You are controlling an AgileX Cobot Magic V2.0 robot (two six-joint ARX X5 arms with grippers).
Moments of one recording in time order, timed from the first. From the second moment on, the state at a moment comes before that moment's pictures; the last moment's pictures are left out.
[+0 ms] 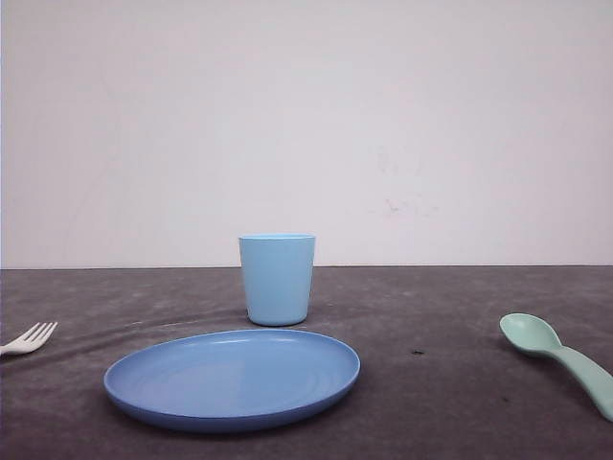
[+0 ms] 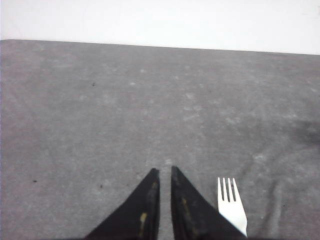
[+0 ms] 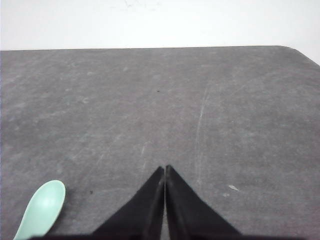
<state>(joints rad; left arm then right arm) -0.05 0.01 0.03 -0.18 -0.02 -0.05 0.03 0.00 0.01 -0.17 -0.03 0.08</state>
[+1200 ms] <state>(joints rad) -0.05 0.01 0.16 0.03 0.12 -0.31 0.03 0.02 0.28 -0.15 -0.17 0.36</state>
